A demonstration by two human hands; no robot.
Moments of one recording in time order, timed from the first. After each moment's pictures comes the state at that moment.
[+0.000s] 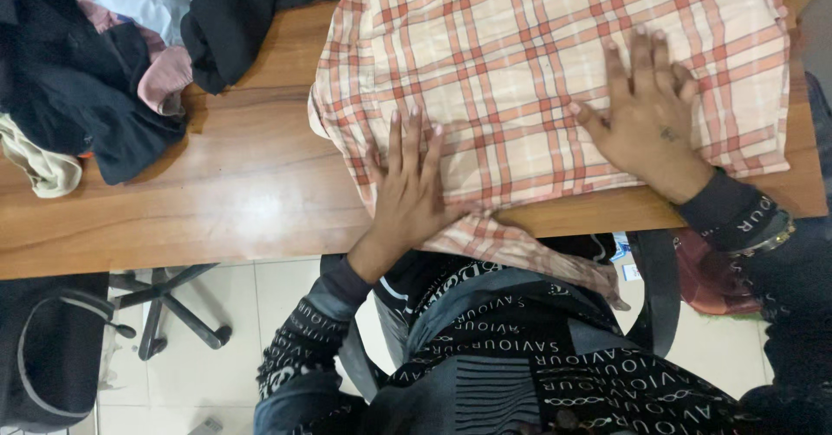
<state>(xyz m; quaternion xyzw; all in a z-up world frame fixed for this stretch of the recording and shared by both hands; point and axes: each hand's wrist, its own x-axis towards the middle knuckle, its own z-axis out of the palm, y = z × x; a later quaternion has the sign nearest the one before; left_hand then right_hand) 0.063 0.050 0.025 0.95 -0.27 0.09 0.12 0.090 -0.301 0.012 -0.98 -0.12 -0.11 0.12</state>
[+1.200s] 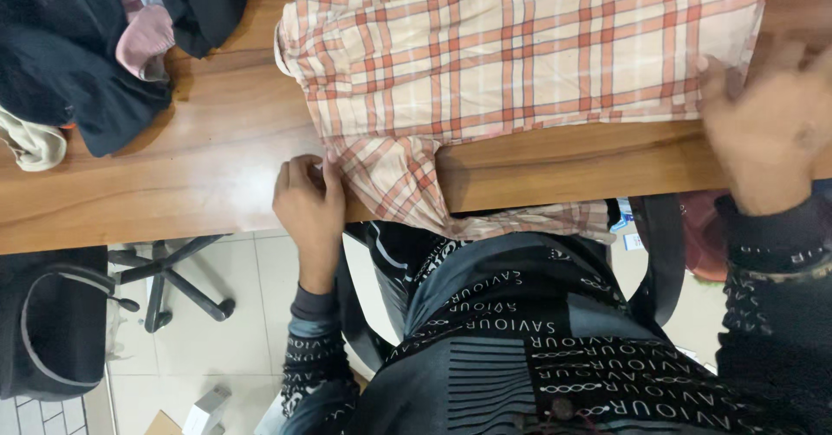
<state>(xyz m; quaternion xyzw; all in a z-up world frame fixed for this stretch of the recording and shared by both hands) 0.027 0.152 0.043 0.95 0.06 0.15 0.26 0.012 -0.365 0.008 -0.98 0.14 -0.14 -0.02</state>
